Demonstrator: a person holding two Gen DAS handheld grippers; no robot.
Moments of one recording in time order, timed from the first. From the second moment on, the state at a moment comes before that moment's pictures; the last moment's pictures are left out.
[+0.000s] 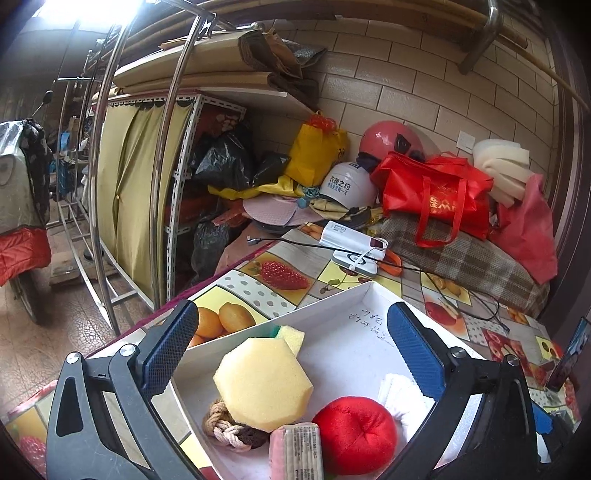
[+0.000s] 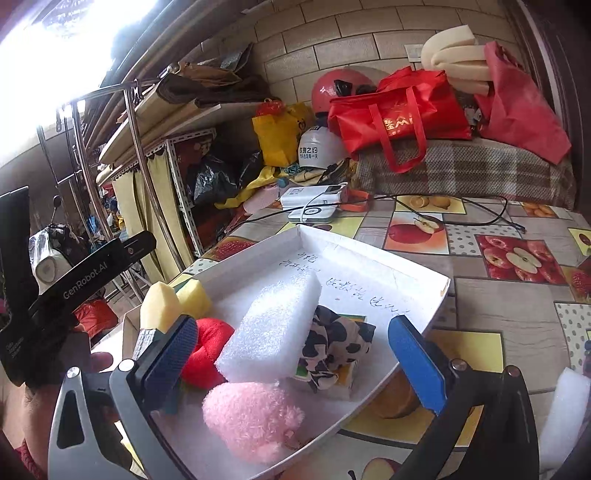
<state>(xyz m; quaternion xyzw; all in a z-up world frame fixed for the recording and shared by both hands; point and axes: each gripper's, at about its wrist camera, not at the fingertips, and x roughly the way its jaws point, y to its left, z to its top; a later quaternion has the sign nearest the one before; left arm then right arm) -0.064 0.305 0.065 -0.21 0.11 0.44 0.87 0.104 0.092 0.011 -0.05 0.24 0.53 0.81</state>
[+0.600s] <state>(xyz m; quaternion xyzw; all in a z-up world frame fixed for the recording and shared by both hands) -0.050 0.267 0.077 -0.16 0.09 0.40 0.90 0.122 0.020 0.001 -0.01 0.26 0.49 0.83</state>
